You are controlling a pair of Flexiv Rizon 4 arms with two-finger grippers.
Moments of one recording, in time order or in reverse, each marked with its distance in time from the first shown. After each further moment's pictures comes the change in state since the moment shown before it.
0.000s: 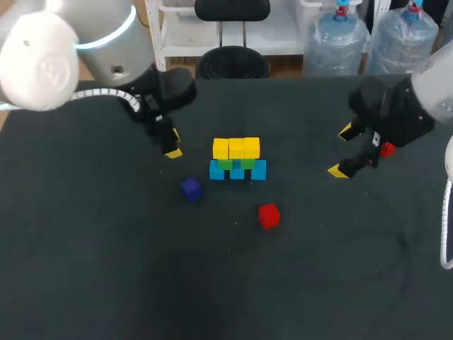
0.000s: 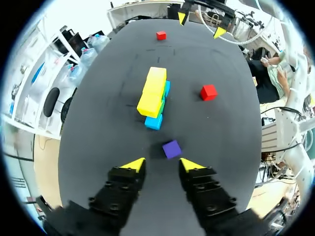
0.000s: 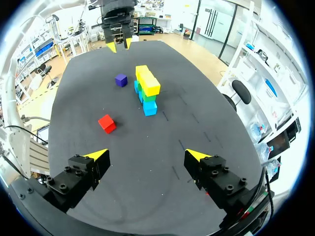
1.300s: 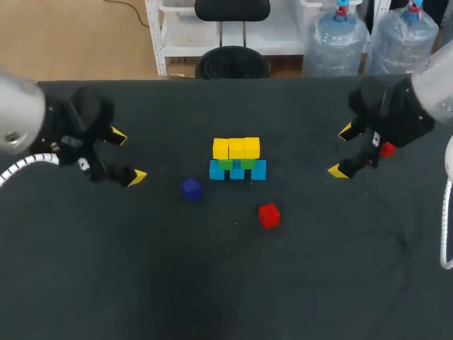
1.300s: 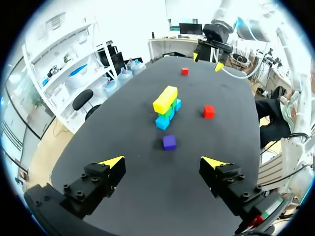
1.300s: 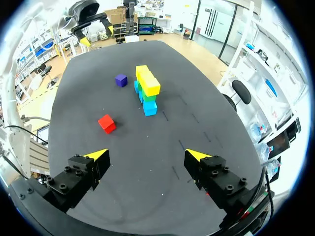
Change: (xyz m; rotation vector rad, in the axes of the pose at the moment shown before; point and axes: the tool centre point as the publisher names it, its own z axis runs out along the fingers) left arm 0.057 -0.041 -0.045 -0.205 -0.377 -0.232; right arm 0.000 0.000 0.000 0.000 0.000 0.000
